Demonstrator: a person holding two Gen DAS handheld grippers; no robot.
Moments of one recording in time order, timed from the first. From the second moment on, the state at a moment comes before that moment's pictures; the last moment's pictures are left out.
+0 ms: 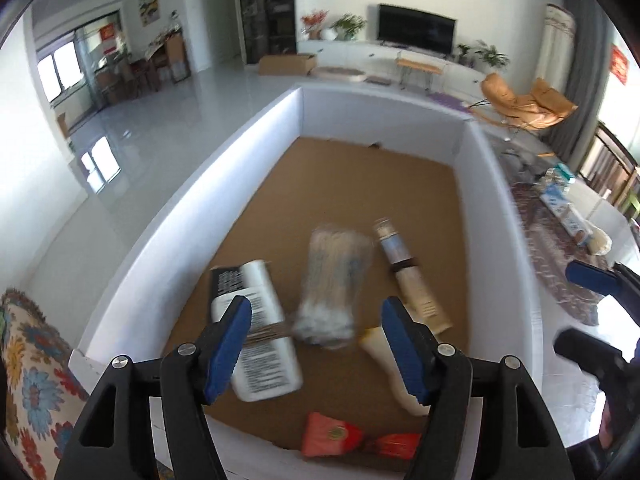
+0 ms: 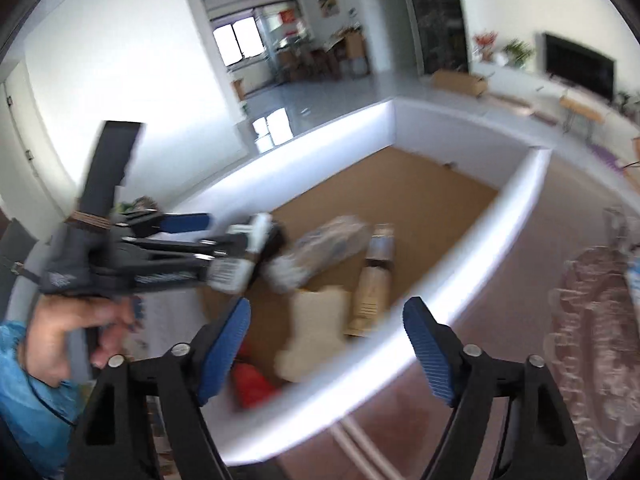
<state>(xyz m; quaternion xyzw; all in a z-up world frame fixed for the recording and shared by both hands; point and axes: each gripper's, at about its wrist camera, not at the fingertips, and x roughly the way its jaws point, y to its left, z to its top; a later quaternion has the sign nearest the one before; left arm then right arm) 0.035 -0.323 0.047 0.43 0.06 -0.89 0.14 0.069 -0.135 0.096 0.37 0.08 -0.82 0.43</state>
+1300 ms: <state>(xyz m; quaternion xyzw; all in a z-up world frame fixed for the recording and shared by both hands) -0.065 0.022 -0.072 0.47 -0.03 -0.88 -0.06 0.009 0.226 -0.003 0.45 0.01 -0.89 0.07</state>
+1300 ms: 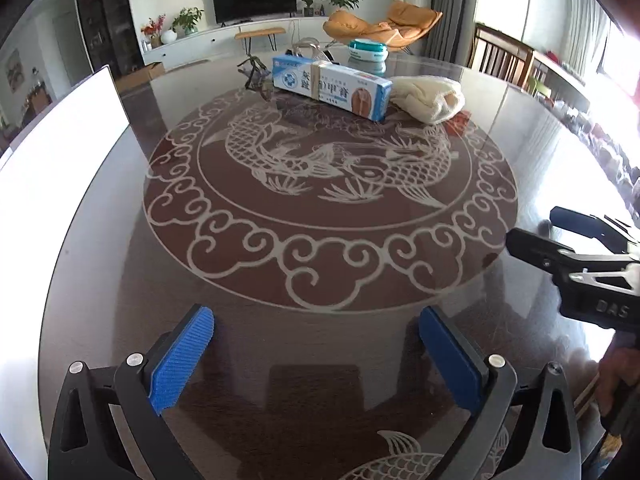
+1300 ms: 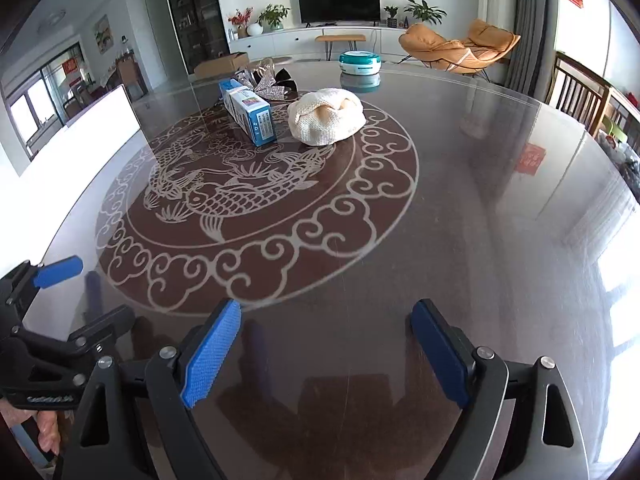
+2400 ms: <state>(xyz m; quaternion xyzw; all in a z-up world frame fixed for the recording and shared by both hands) -0.088 0.032 -0.074 0.48 -0.03 -0.88 -0.05 -0.131 0.247 -0.007 0.43 0.09 -0.89 0.12</state>
